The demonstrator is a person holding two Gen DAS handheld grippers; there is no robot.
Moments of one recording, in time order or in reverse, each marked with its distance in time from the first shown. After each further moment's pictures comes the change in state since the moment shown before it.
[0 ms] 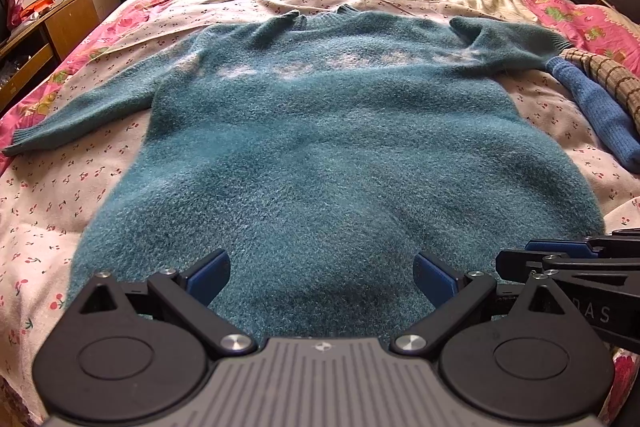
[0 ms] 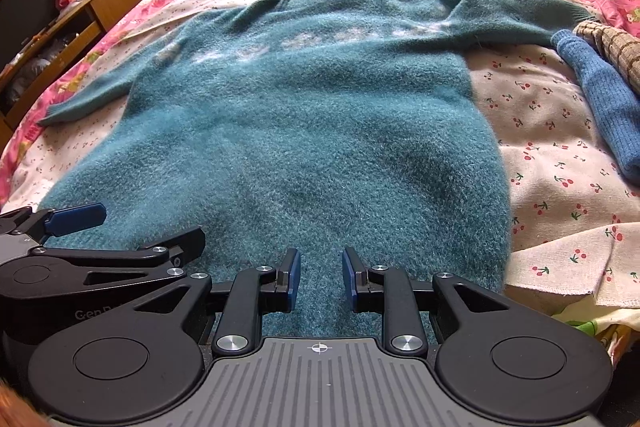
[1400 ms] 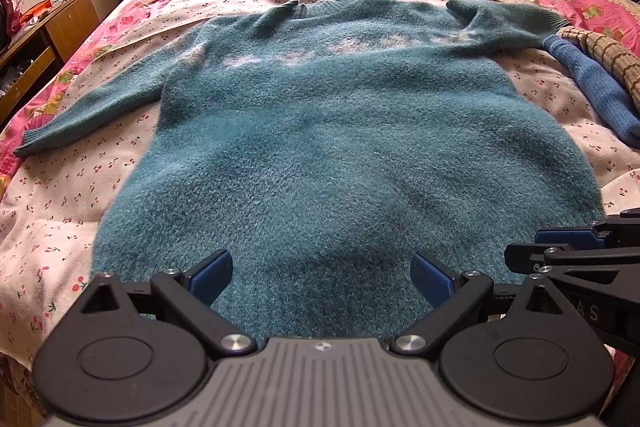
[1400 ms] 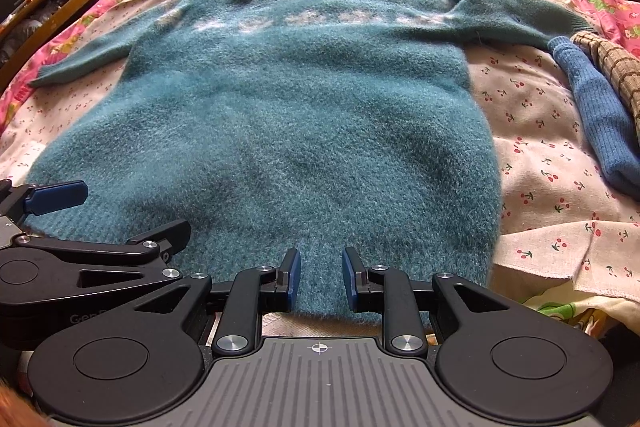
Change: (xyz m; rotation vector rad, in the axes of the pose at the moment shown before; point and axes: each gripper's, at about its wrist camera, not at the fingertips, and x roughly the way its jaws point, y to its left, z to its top) left arm -0.013 -0.001 -0.008 0.040 0.040 0.027; right arm -0.006 0.017 -0.003 -0.071 0.070 -0.068
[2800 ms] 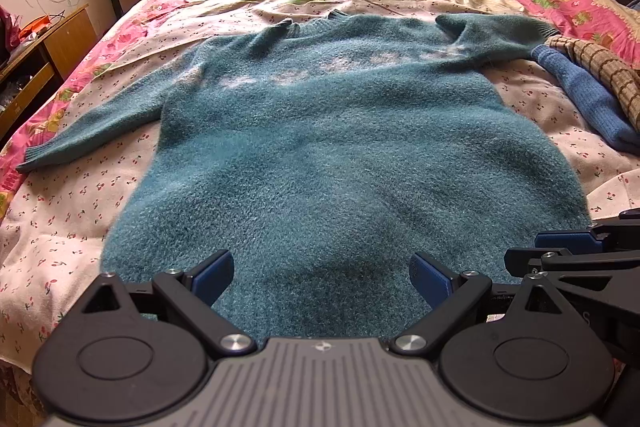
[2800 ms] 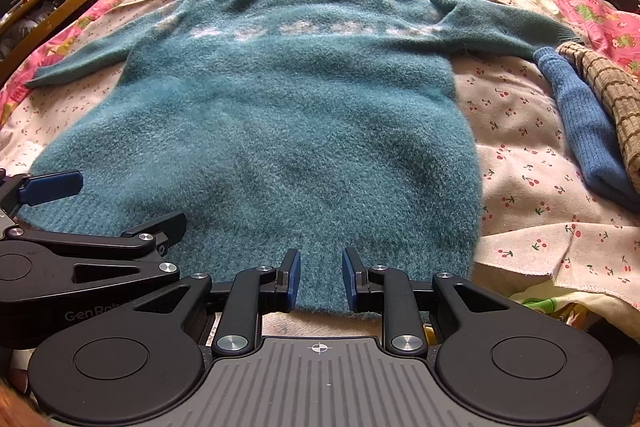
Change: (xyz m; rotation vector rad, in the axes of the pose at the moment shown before) left arm -0.017 -0.003 0.001 0.020 -0.047 -0.009; right arm -0.015 0.004 -0.003 -0.008 -0.024 -0.044
